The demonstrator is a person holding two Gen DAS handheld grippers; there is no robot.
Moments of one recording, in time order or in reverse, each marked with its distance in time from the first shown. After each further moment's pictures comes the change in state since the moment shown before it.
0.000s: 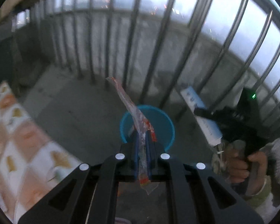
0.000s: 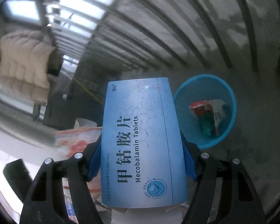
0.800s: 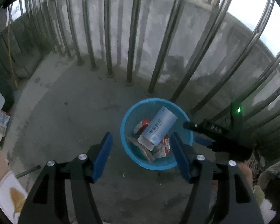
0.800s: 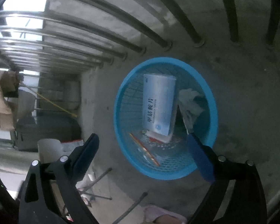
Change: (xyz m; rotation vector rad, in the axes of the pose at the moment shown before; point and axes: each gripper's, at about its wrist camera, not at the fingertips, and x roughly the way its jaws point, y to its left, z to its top) left arm 0.114 0.005 0.036 -0.035 0.080 0.086; right arm 0.084 -0.112 0.033 0.166 0.067 -0.190
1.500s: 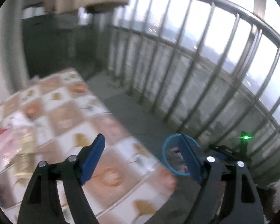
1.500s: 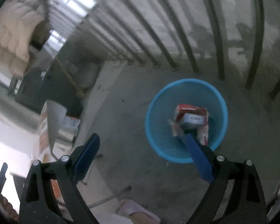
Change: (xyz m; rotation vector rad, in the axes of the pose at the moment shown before) left arm -0.261 0.129 -0.124 -0.316 -0.368 0.173; right arm -0.055 0.112 -0.070 -0.411 -0.089 -0.034
